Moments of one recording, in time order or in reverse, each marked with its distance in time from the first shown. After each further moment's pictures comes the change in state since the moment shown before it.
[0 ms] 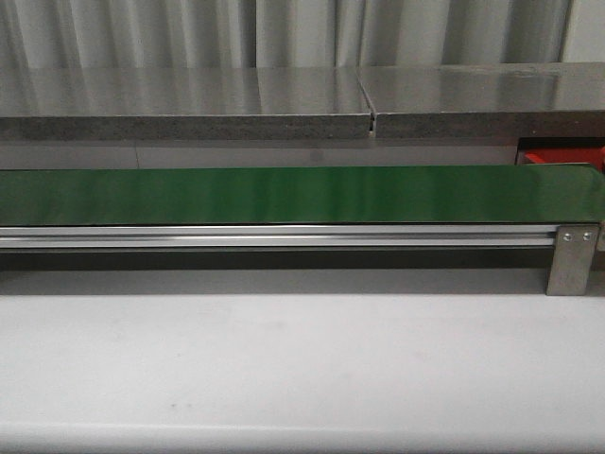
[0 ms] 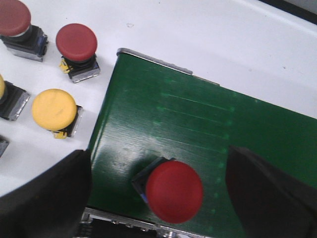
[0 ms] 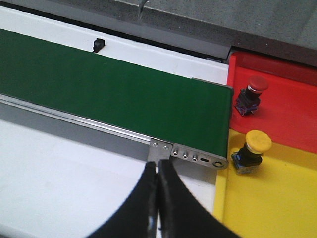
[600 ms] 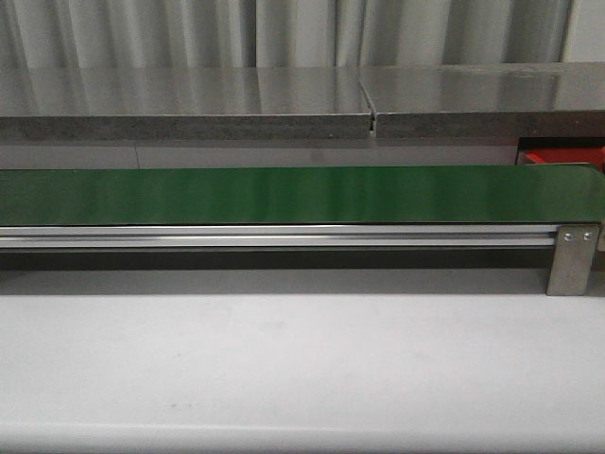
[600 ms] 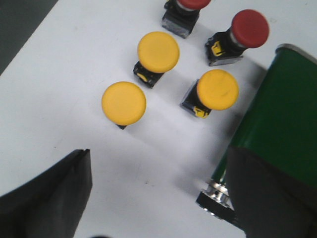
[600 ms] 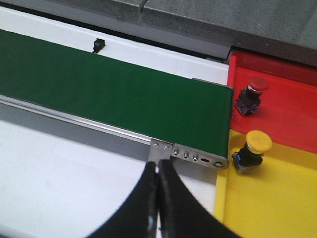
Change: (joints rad) left arm 0.229 0.049 0.000 0.128 0.044 -0.056; right arm 0.000 0.000 0.000 0.000 0.000 0.002
